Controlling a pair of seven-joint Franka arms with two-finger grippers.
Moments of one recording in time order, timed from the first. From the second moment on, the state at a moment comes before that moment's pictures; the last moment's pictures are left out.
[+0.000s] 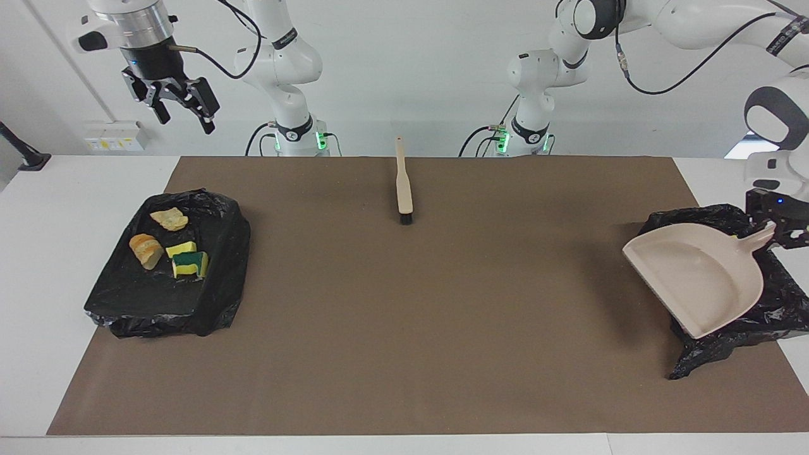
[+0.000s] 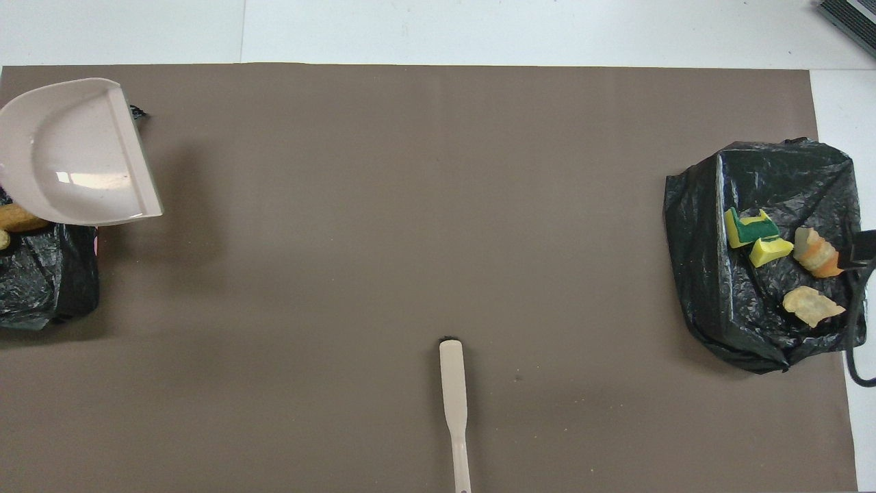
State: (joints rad) left arm 0.06 0.34 0.12 -1.39 0.20 1.78 1.40; right arm 0.03 -0.16 -0.12 -1.60 -0.03 1.47 0.15
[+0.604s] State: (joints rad) left arm 0.04 0.32 -0.28 -1.54 0.20 1.76 0.52; right arm 0.04 -0.16 -0.10 -1.64 -0.03 1.48 -0.03
